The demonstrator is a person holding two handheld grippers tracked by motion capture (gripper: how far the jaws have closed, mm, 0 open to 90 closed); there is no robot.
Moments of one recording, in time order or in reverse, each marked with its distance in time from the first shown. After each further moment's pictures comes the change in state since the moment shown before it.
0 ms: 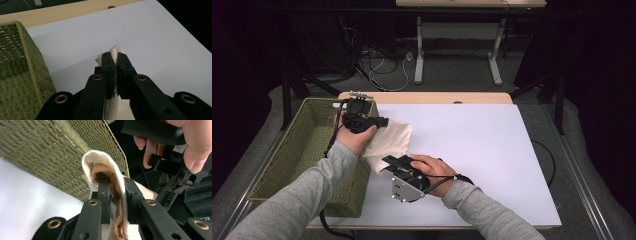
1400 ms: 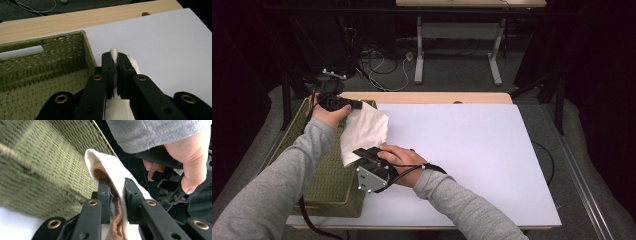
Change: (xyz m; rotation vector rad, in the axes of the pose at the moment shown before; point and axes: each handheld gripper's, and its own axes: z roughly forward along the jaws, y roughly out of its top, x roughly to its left) left arm 0.081 0.026 -0.018 0.013 0.106 -0.102; right arm -0.017 0.042 0.060 -0.018 0.032 -0.020
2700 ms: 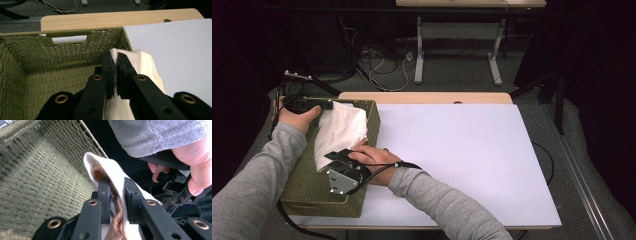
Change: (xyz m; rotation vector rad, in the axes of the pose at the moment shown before) left arm 0.050 -0.020 -0.048 -0.035 0.091 -0.073; right arm 0.000 0.037 0.046 -0.094 0.055 -0.022
